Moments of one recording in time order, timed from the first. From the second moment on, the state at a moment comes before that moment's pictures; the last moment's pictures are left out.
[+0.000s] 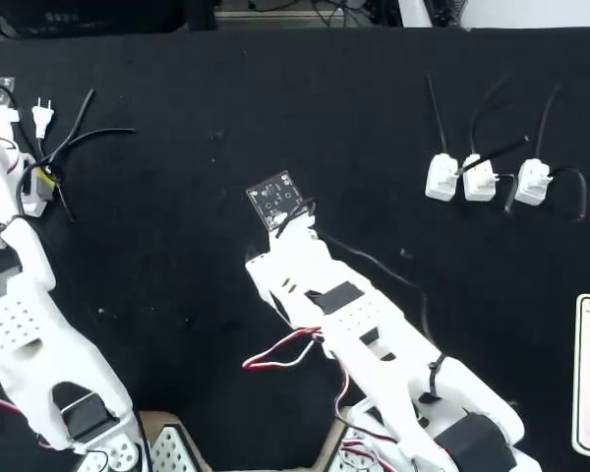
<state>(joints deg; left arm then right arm) -36.1 34.3 -27.7 67.0 -29.1 -30.7 -27.6 69.1 13.2 1.7</state>
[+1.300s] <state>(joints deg) -36.0 60.2 -75.6 98.6 -33.3 -30.7 -27.6 69.1 13.2 1.7</state>
